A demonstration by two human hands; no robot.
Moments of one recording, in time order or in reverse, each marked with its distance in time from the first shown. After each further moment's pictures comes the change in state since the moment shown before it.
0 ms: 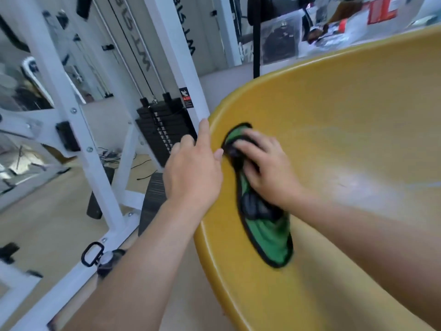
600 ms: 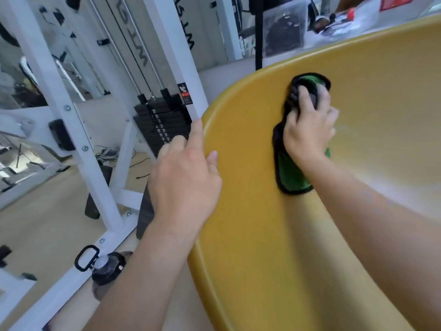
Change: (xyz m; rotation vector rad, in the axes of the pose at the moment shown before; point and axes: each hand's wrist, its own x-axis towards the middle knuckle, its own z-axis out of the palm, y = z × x) left_hand -0.006 -0.006 0.000 -0.044 0.094 0.004; right_hand 0.052 0.056 0.001 -0.136 0.222 0.723
